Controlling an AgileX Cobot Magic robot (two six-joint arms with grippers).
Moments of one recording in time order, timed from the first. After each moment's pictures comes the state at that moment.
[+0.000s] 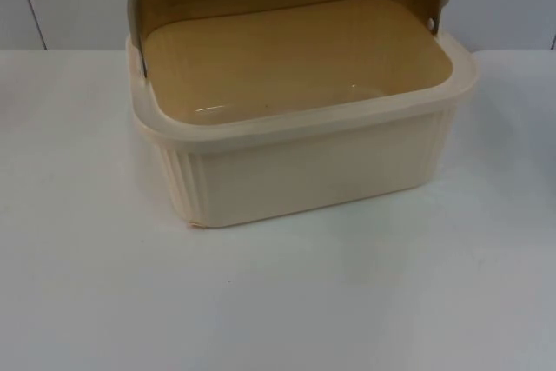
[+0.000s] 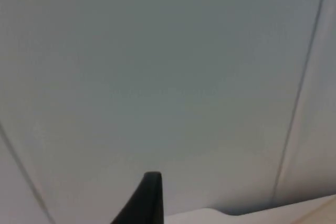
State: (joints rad) right arm 0.06 1.03 -1.04 -0.05 0.43 -0.04; left arm -0.20 1.55 -1.53 -0.02 0.38 0.05
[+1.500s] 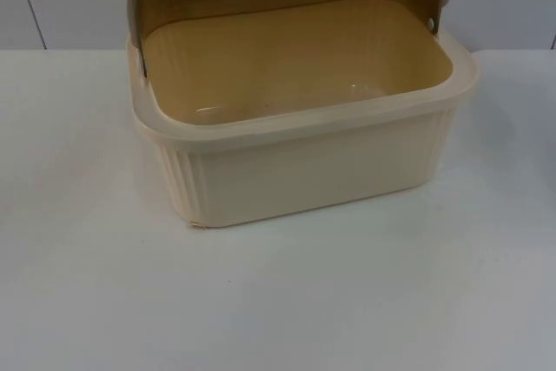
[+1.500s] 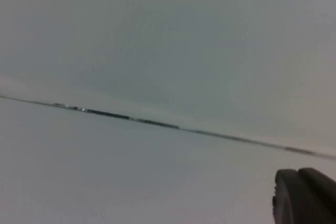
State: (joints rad) right arm 0.06 1.03 -1.04 -0.07 0.43 -0.04; left arm -0.48 1.87 -1.60 0.79 0.07 0.38
